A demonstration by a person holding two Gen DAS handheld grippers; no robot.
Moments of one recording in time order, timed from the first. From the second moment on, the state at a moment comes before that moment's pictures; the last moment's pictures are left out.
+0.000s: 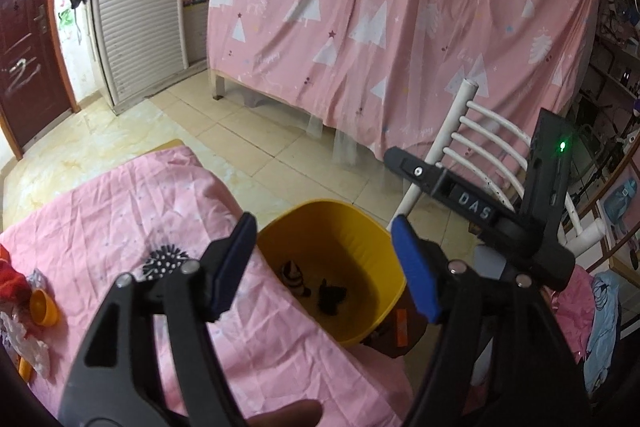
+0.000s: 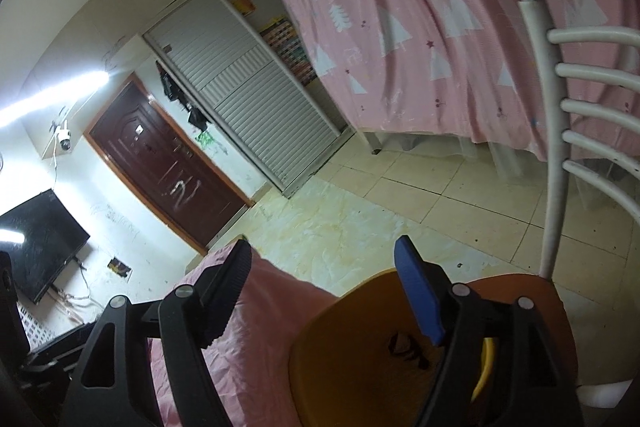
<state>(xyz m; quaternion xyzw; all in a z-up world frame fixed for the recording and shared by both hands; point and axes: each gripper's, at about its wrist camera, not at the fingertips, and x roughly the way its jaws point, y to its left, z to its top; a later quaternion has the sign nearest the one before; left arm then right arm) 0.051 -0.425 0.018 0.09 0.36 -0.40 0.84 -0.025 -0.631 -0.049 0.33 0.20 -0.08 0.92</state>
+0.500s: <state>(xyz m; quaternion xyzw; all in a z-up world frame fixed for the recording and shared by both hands) 0.051 -0.337 0.047 0.05 0.33 -0.36 0.87 0.000 -0.539 -0.016 0.26 0.21 0.00 0.94</state>
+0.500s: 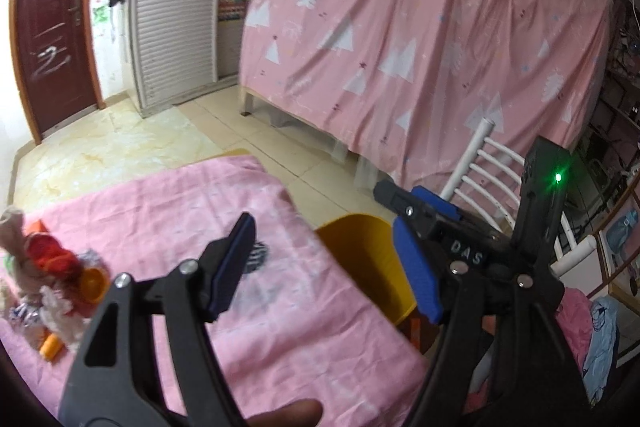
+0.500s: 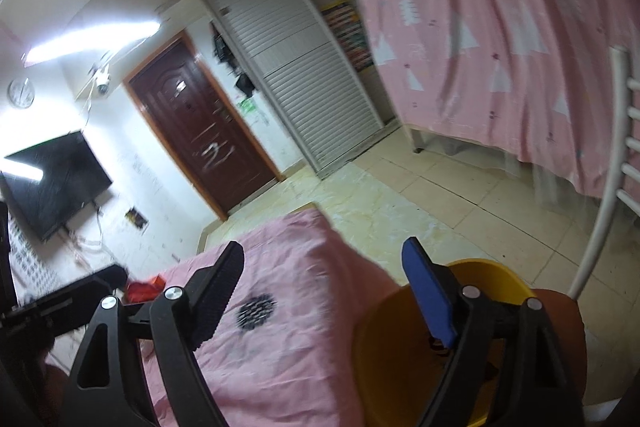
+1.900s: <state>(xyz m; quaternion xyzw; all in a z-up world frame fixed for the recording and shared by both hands) 0.129 -0.018 0.036 -0.03 0.32 -0.11 0.94 0.122 -0.275 0.000 0.09 0.31 0.16 0.93</state>
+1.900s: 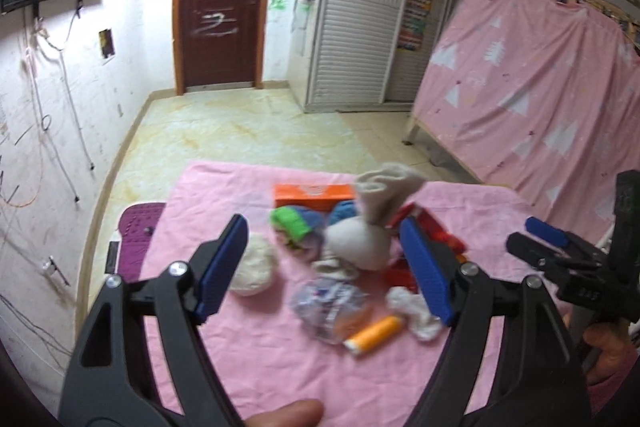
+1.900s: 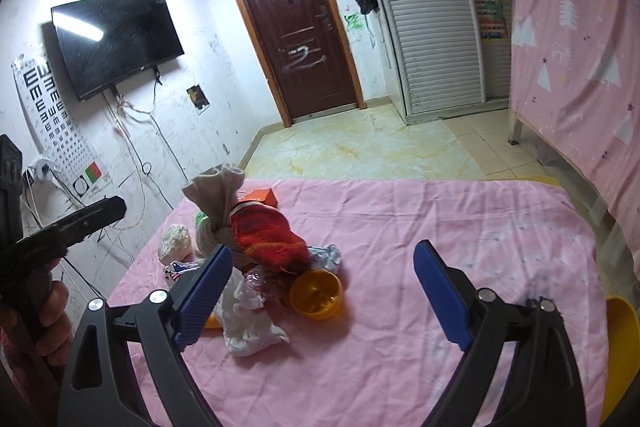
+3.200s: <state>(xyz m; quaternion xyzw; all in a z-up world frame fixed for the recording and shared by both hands) 0.199 0.007 -0.048 -0.03 0.44 -0.04 0.90 0.190 -0.201 -0.028 0.01 0.36 0.21 0.91</state>
